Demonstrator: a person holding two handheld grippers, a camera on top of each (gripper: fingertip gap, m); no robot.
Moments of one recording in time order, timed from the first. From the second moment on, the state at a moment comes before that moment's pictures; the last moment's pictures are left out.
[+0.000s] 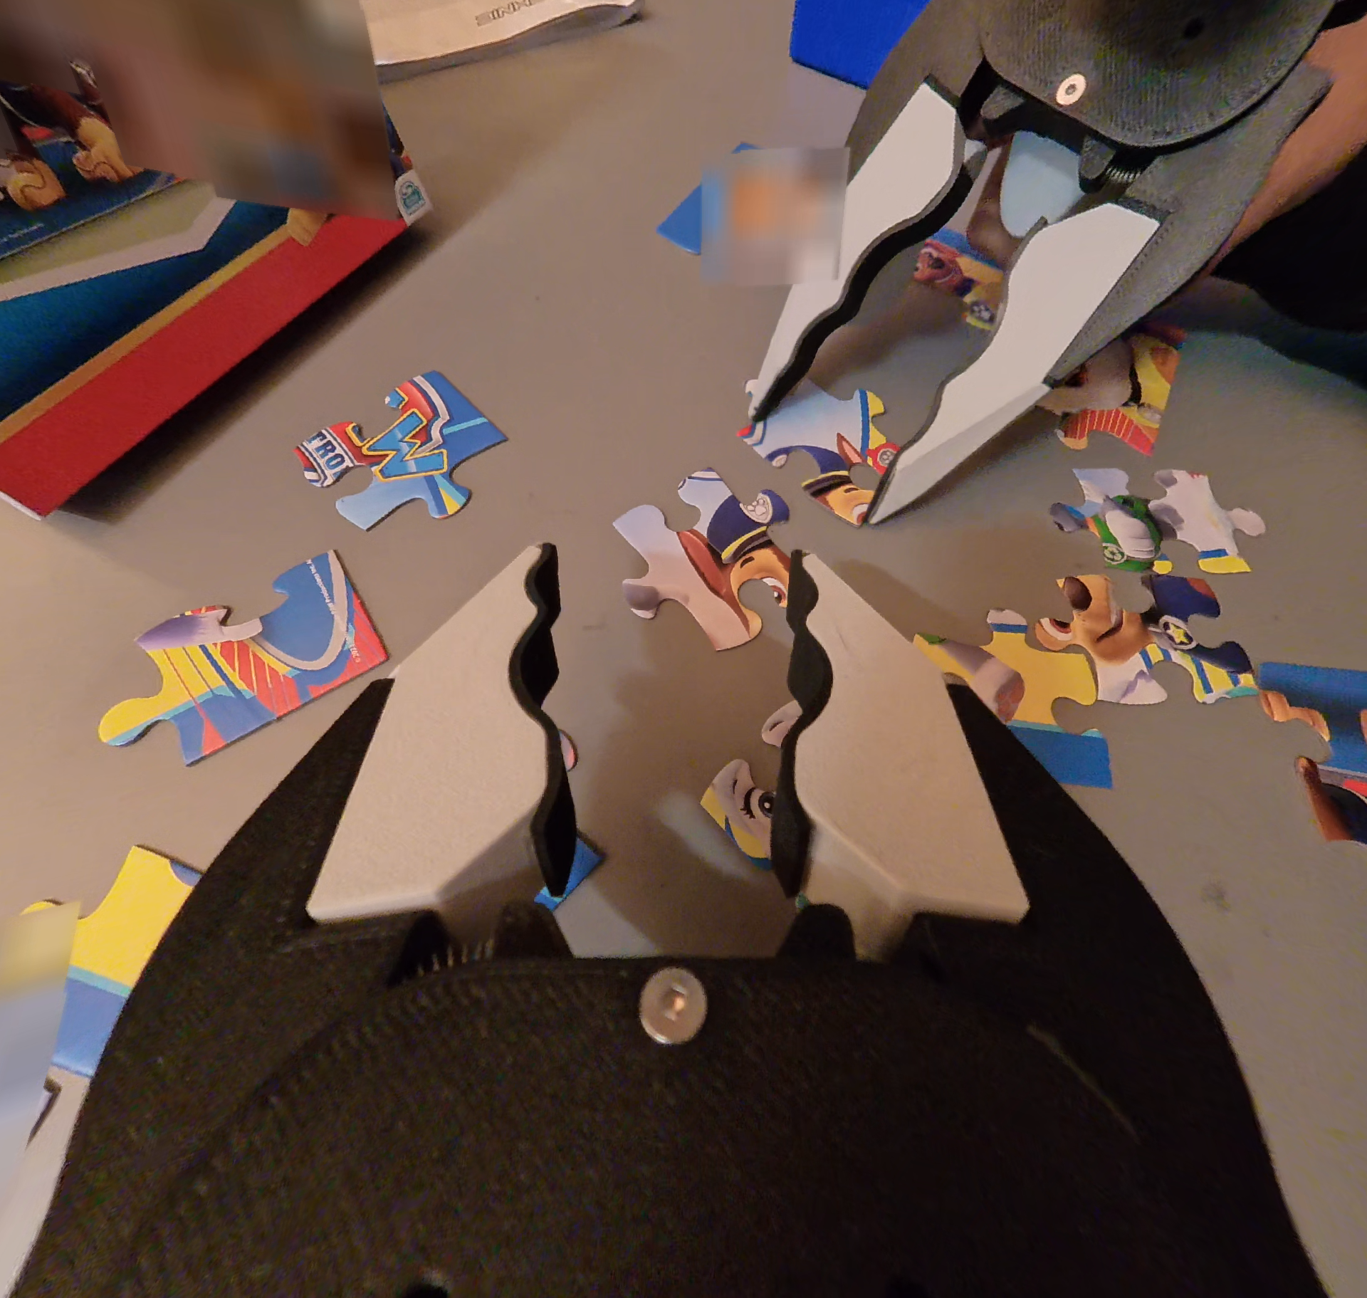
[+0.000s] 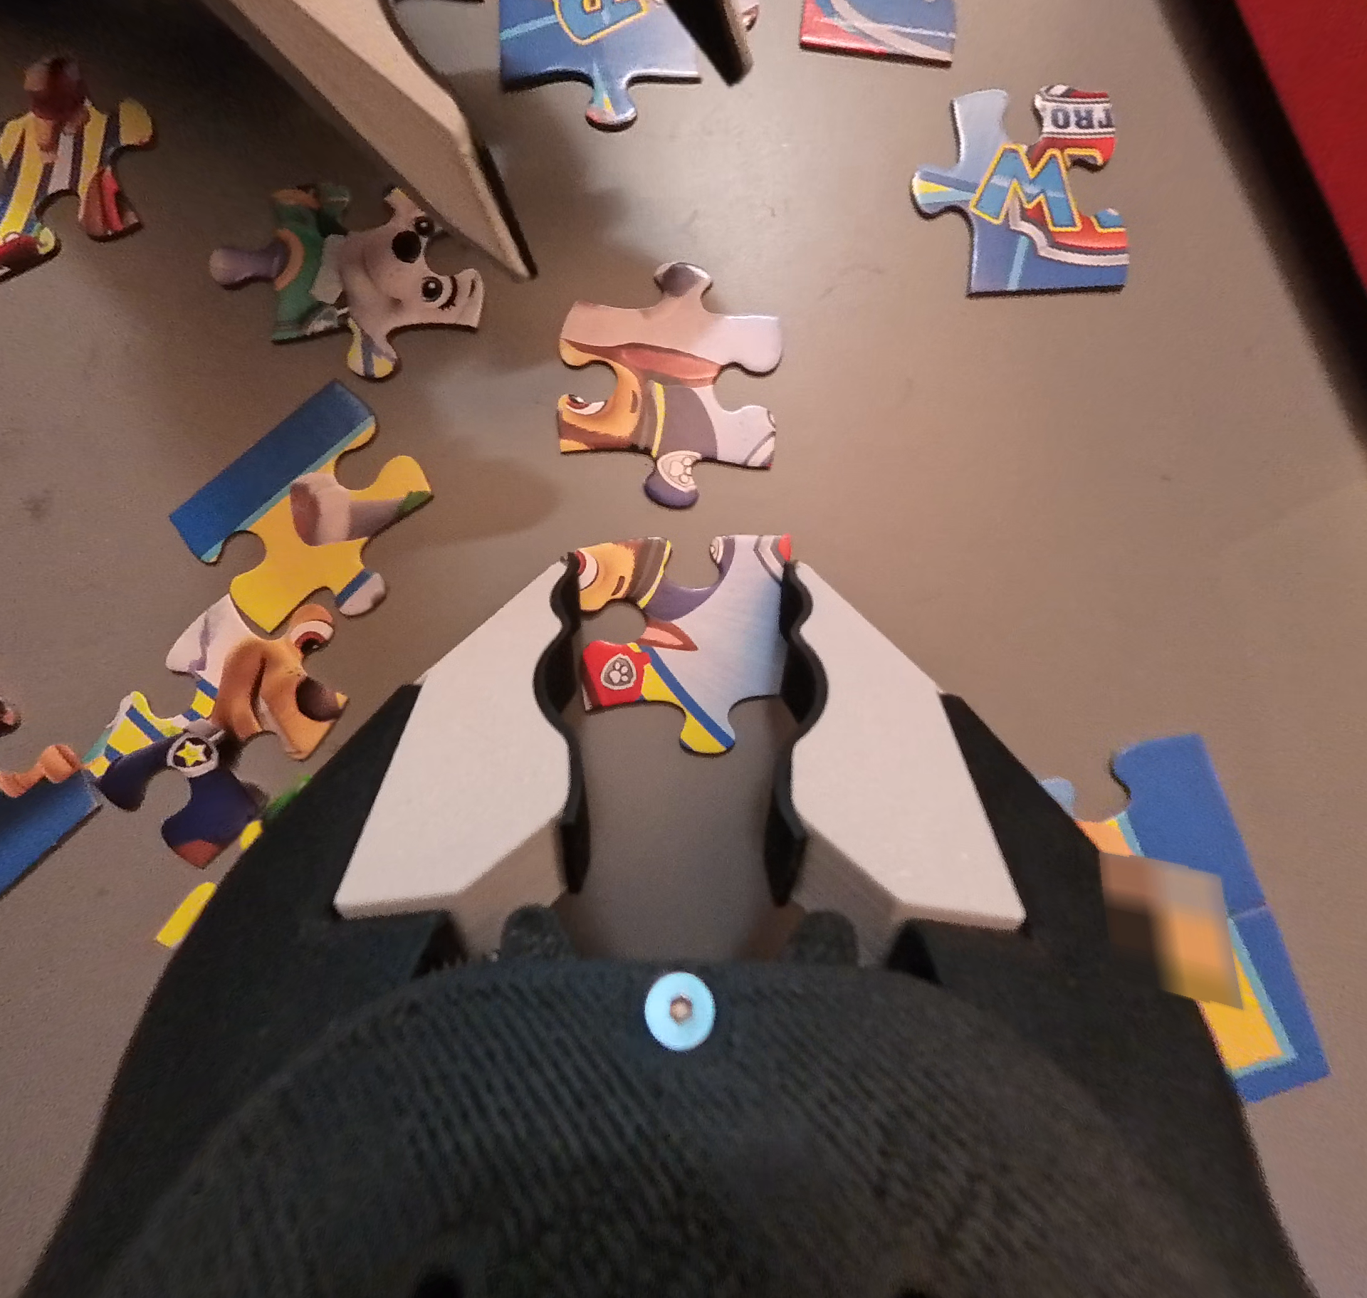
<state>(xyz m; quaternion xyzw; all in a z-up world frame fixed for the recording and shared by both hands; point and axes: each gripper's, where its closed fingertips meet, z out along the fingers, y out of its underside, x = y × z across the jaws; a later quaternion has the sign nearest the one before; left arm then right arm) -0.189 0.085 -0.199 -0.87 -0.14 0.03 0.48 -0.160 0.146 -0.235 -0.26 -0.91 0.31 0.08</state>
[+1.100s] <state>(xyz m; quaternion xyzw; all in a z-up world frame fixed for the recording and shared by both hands) -0.177 0.085 -0.236 -0.91 -0.13 0.03 0.38 -0.168 0.132 -0.226 -0.29 -0.90 0.31 0.11</state>
